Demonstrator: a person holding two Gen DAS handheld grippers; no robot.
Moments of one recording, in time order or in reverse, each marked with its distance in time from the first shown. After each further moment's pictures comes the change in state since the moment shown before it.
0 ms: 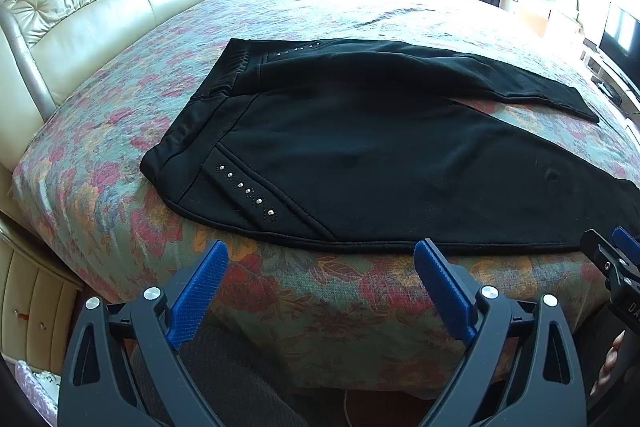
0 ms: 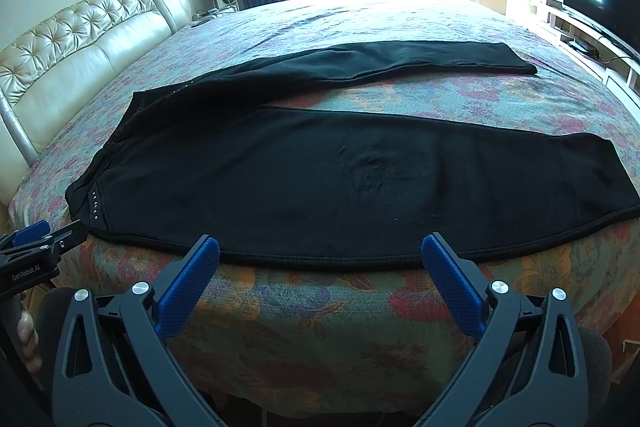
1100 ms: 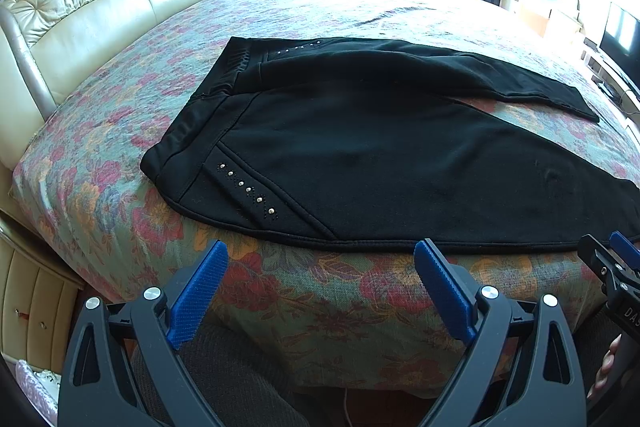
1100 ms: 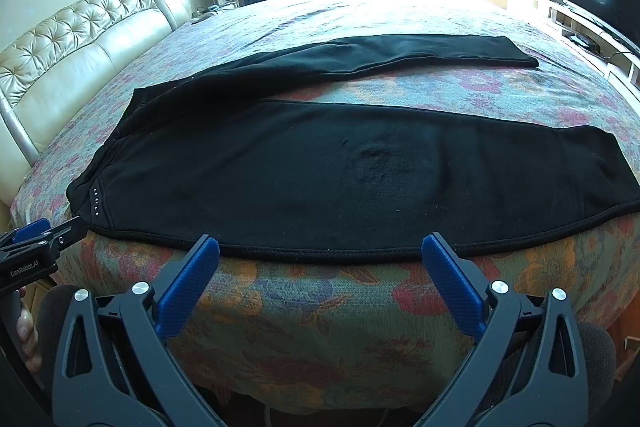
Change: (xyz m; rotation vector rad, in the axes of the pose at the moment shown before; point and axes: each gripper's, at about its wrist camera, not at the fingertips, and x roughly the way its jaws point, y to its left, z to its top) left arm -0.001 0.000 0.000 -0.002 0.002 -0.001; right arm 0.002 0.001 -0.004 0.008 0.014 0.006
